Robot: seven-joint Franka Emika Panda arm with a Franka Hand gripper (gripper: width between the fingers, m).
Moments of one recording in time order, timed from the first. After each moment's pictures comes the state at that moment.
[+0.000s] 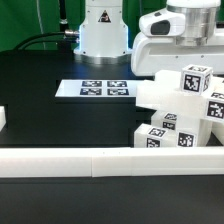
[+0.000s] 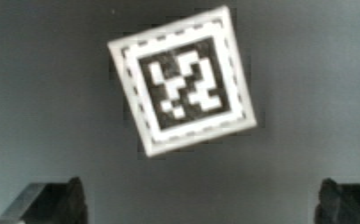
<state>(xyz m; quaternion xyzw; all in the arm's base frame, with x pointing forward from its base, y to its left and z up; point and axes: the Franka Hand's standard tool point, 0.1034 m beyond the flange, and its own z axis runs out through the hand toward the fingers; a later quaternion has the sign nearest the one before) 0.451 0.119 0.023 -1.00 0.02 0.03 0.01</state>
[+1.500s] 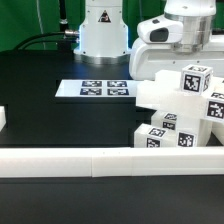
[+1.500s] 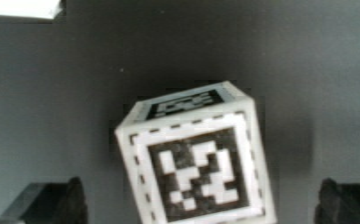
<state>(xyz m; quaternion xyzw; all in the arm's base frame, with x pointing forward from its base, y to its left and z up) 0.434 0.119 0.009 -1.00 -0.01 0.04 0.01</state>
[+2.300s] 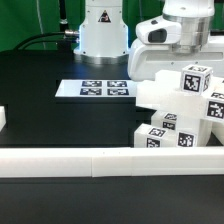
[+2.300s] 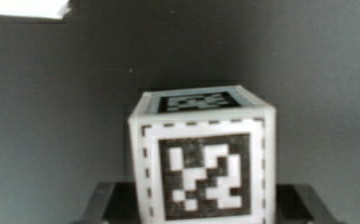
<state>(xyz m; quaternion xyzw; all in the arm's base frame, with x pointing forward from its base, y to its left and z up) 0.435 0.116 0.009 -1.00 -0.01 0.04 0.01</state>
